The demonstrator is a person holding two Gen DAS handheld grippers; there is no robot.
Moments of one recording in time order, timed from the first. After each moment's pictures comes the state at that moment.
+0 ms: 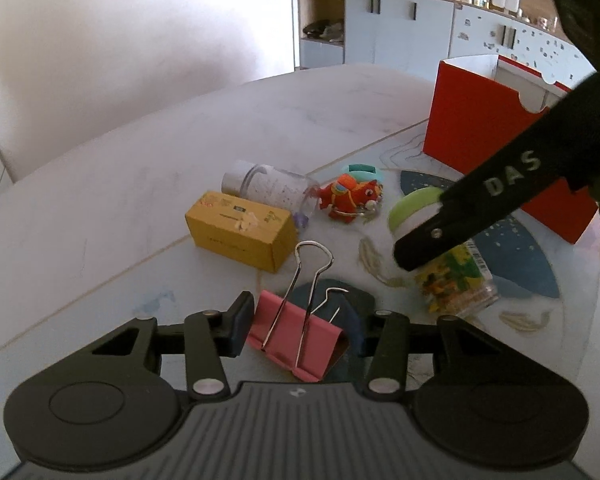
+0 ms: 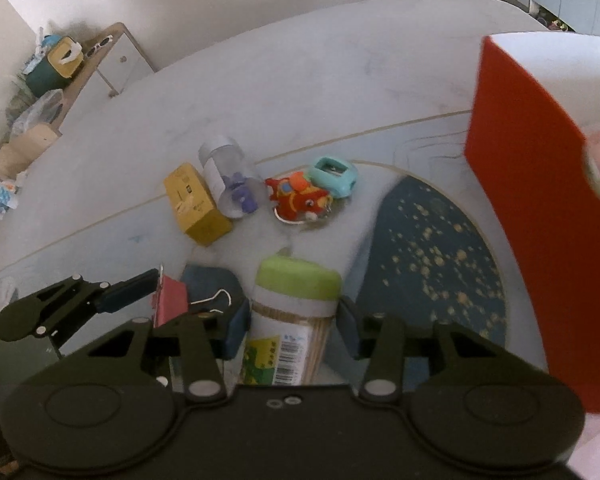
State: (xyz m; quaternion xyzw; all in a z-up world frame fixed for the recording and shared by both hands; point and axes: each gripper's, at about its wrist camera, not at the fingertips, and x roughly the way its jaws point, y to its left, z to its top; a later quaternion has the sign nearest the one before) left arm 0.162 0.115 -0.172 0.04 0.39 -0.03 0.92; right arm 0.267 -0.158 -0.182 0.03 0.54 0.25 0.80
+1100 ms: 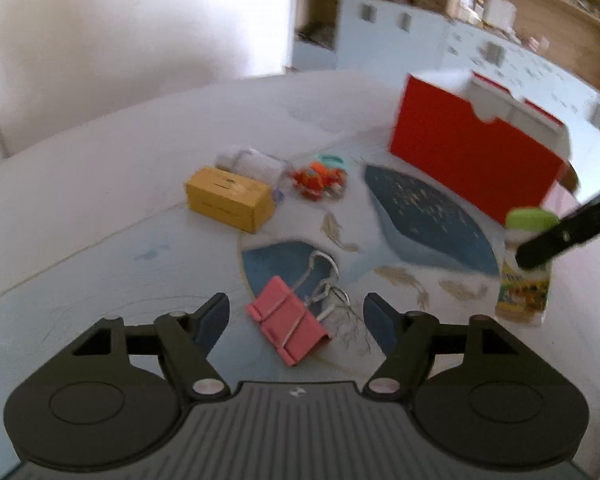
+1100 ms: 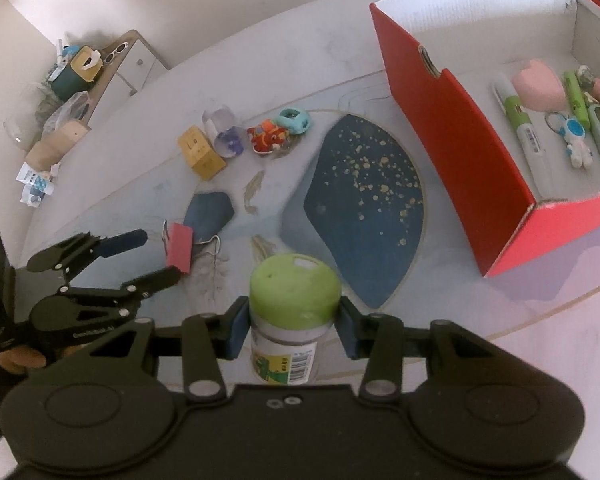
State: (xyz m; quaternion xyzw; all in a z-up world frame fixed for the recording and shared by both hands) left arm 0.113 0.119 -0.155 0.01 0.40 -0.07 0.91; right arm 0.204 -0.250 -0.161 0.07 0.56 0.27 0.78
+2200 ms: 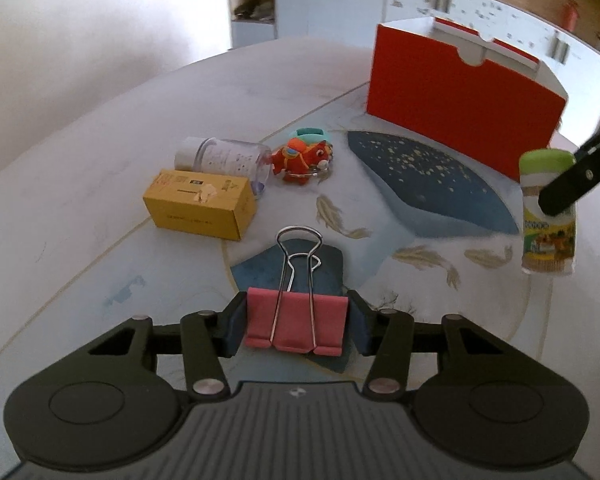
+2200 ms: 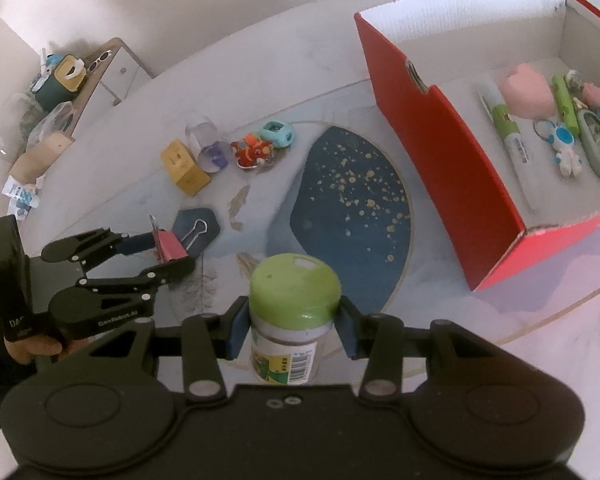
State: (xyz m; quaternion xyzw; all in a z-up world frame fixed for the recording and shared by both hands) left arm 0.156 0.121 -0.176 0.07 0.42 -0.13 0.89; right arm 0.214 -0.248 -0.156 0.07 0.56 0.24 0.79
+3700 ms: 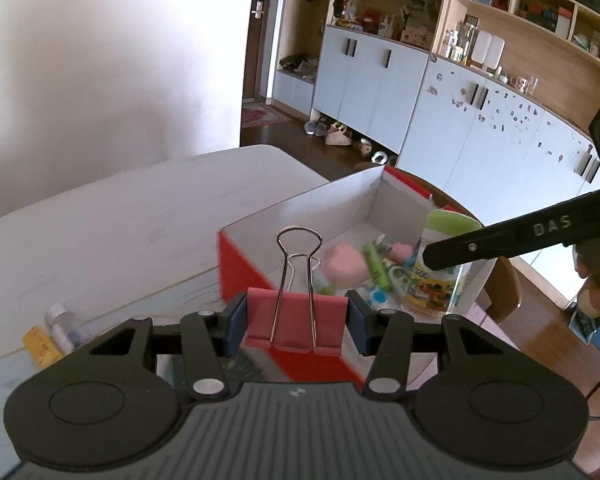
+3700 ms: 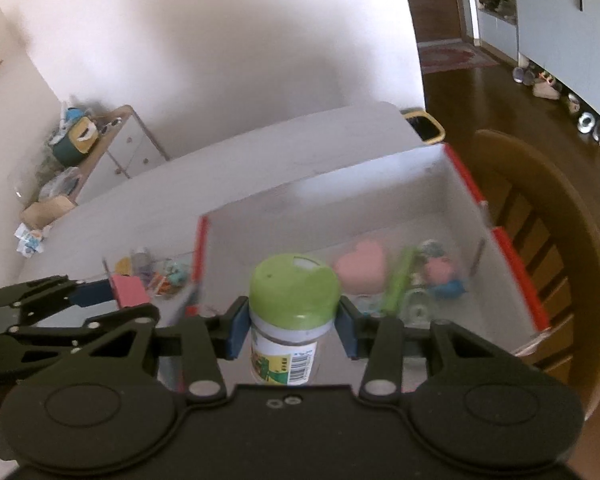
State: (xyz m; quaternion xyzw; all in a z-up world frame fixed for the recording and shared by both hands) left arm 0.238 -0.097 -0.042 -0.03 0.36 -0.06 0.93; right arm 0.326 -0.430 -0.083 0.05 0.47 0.29 0.84
